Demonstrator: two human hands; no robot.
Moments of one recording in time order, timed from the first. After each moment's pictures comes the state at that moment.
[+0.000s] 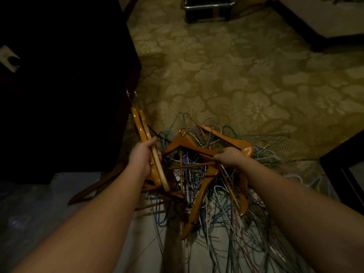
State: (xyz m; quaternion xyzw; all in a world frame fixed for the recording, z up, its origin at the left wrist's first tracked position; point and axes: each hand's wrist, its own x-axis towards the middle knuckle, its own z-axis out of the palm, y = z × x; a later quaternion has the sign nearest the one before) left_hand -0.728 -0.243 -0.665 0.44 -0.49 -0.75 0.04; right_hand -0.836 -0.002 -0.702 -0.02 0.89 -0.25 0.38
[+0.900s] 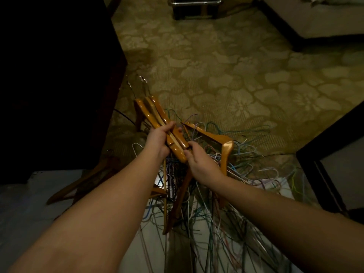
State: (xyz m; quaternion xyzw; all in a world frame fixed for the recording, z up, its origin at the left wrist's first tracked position) left_hand -0.788 -0.156 -0.663 0.39 -0.42 -0.82 0.00; right_hand -0.756 0.000 -0.676 -0.20 0.85 -0.44 0.20
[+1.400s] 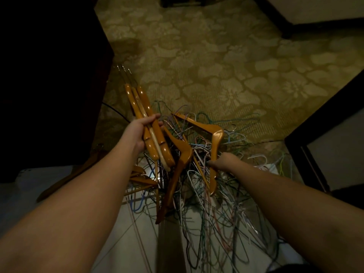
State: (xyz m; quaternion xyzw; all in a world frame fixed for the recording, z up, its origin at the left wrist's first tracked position) left_hand -0.768 -0.178 -0.652 0.32 -0.47 -0.82 -0.05; right_hand -0.803 0.085 -0.740 0.00 0.91 -0.13 0.40
